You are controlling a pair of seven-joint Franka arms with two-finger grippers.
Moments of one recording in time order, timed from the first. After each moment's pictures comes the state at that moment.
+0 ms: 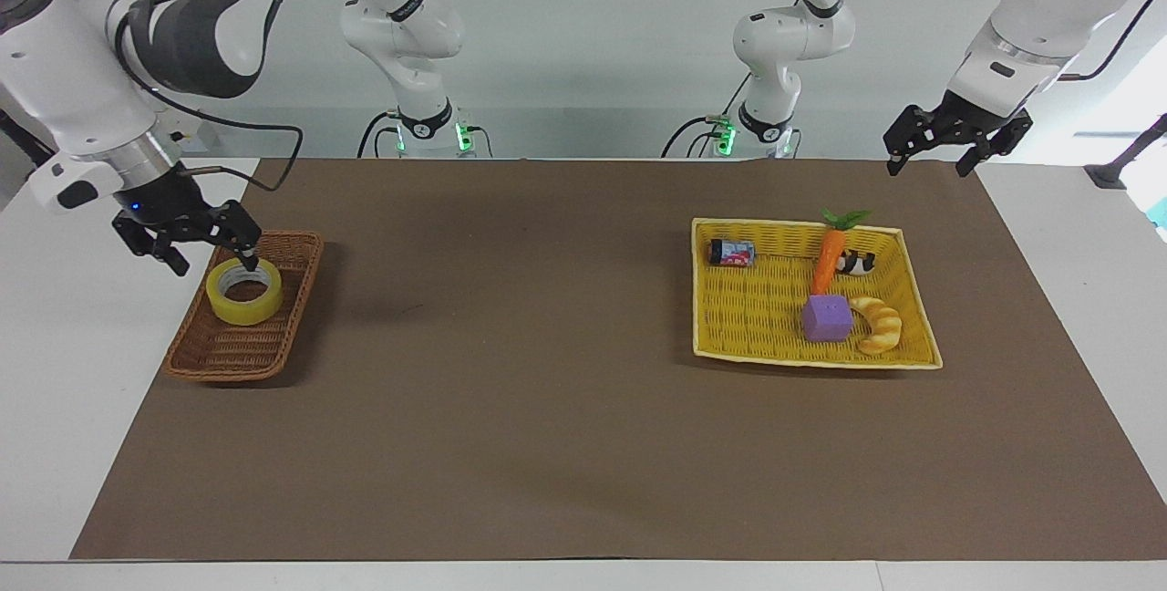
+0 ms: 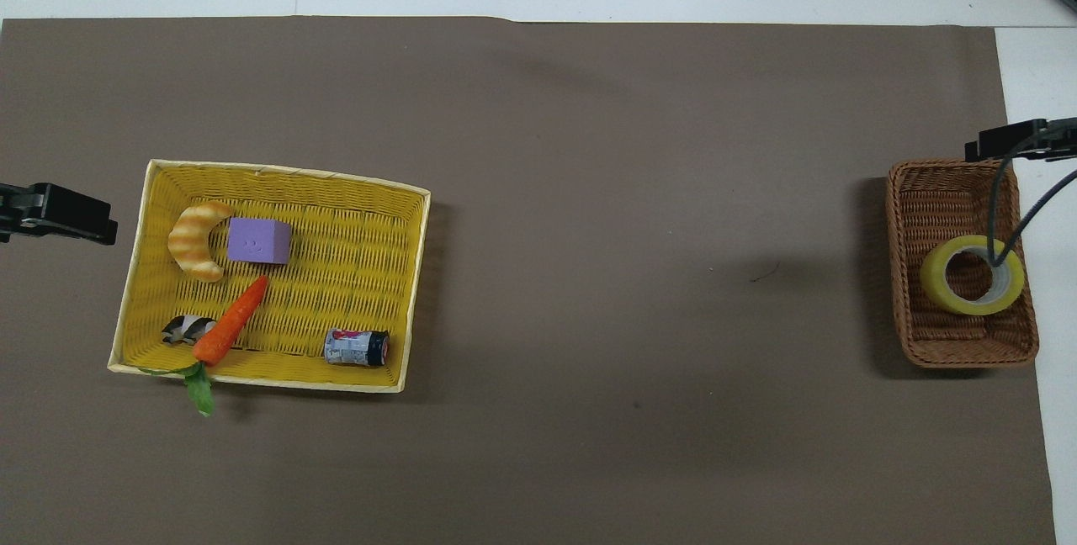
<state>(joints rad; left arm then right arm) 0.13 0.00 -0.19 -1.51 0.01 1.46 0.03 -0.09 0.16 -0.08 -1.57 0.07 1.85 -0.17</state>
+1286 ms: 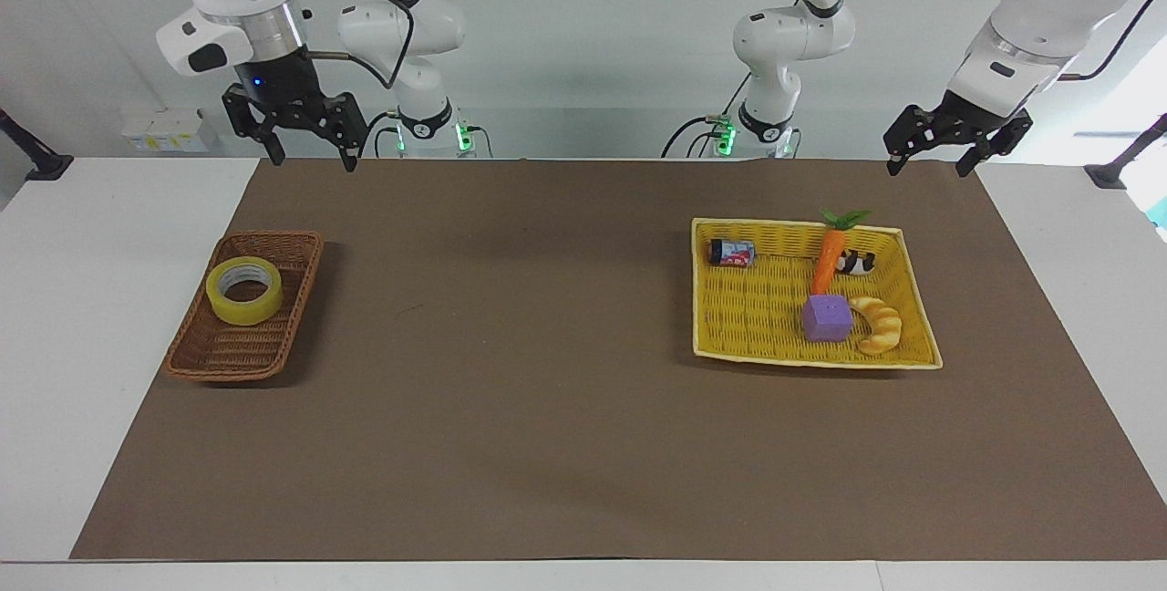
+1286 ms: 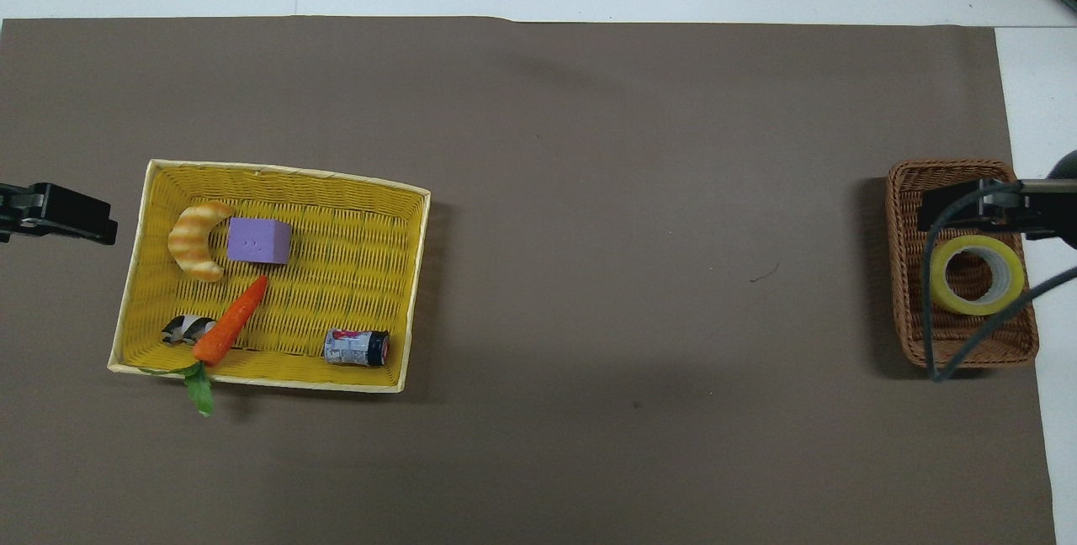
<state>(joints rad) 0.13 0.00 -0.19 -1.51 0.01 1.46 0.03 0.14 -0.09 -0.08 -1.57 -0.05 1.54 0.17</state>
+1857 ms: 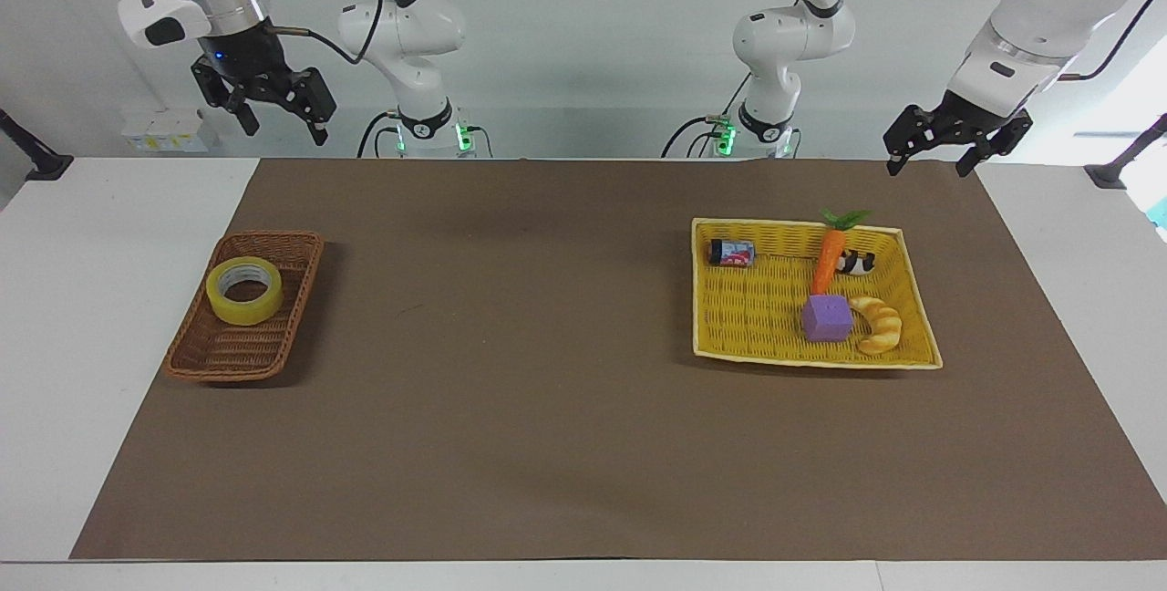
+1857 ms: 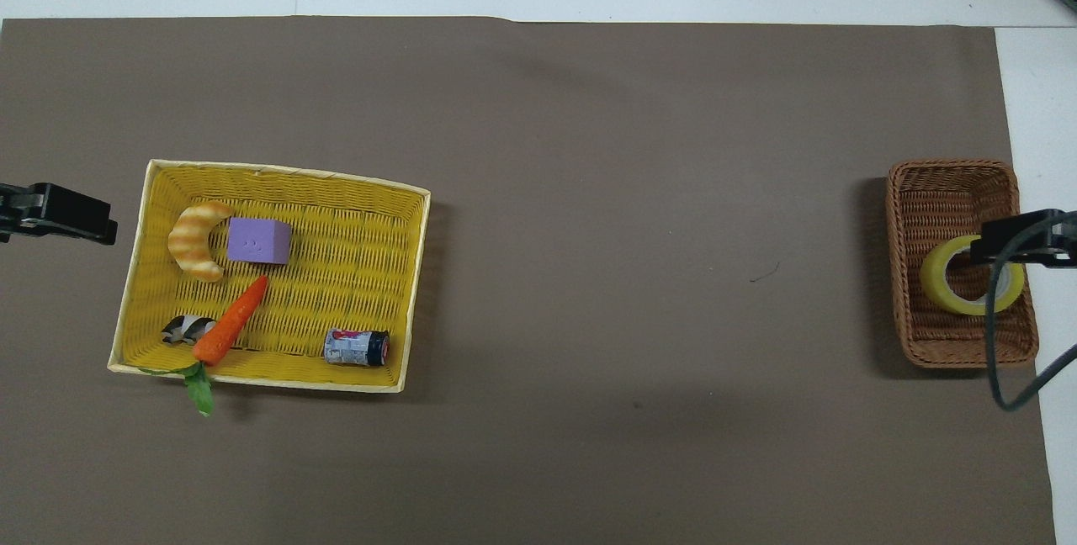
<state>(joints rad) 0.13 0.00 -0.19 -1.51 0.01 1.46 0.03 0.09 -0.12 -0.10 -1.61 -0.04 1.48 0.16</state>
